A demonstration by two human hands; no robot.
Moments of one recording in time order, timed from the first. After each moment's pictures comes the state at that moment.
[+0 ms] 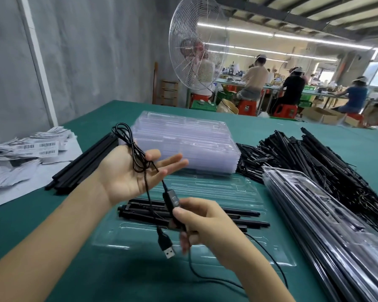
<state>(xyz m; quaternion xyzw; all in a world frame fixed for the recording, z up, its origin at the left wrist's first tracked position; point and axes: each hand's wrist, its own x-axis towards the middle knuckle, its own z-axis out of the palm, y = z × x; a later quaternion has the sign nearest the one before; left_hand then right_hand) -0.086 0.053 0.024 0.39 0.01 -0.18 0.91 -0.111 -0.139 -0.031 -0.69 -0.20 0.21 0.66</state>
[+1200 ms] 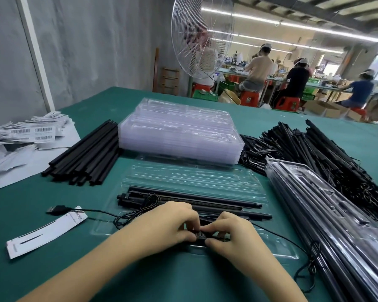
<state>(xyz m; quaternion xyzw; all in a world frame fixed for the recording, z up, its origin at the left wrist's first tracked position) -0.109 0.001 -0.063 0.94 -0.26 -0.02 0.24 -0.107 -0.184 -0.073 -0.92 -0.24 0.00 0.31</state>
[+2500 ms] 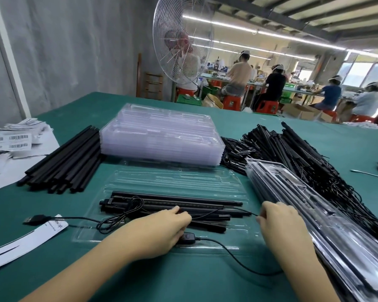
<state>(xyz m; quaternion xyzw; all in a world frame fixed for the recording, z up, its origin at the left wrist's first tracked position) -0.099 -0.012 -0.079 0.95 -0.26 -0.08 0.13 -0.106 -0.256 -0.043 -0.99 0.04 -0.11 0.01</state>
